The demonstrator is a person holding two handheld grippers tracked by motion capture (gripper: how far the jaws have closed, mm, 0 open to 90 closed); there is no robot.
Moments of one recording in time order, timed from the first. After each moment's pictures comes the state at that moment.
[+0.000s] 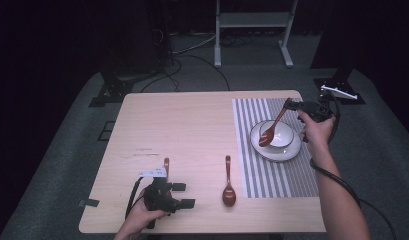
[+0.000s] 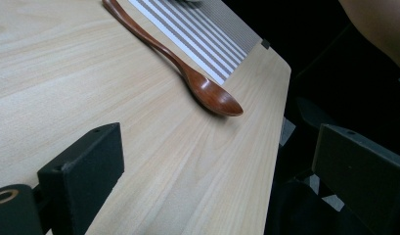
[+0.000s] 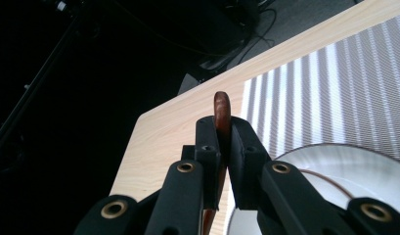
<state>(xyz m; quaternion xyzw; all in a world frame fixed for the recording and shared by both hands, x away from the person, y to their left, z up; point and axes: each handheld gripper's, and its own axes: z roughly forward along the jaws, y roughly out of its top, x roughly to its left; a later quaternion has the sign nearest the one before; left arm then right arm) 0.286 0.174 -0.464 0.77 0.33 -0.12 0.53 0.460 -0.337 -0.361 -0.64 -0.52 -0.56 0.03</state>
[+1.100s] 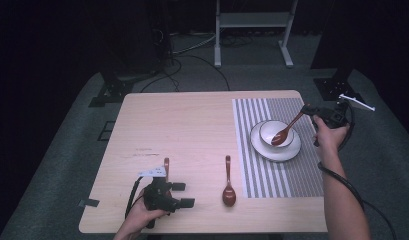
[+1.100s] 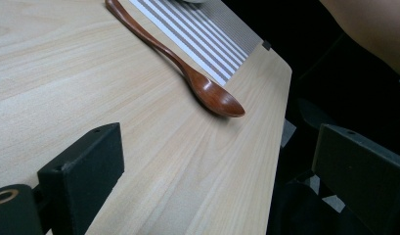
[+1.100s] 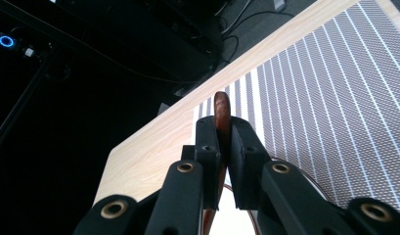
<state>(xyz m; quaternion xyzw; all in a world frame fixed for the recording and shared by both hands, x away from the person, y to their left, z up) 0.287 0.175 -0.464 0.77 0.33 -0.12 0.53 0.453 -0.386 -0.389 -0.70 -0.46 -0.55 -0.01</state>
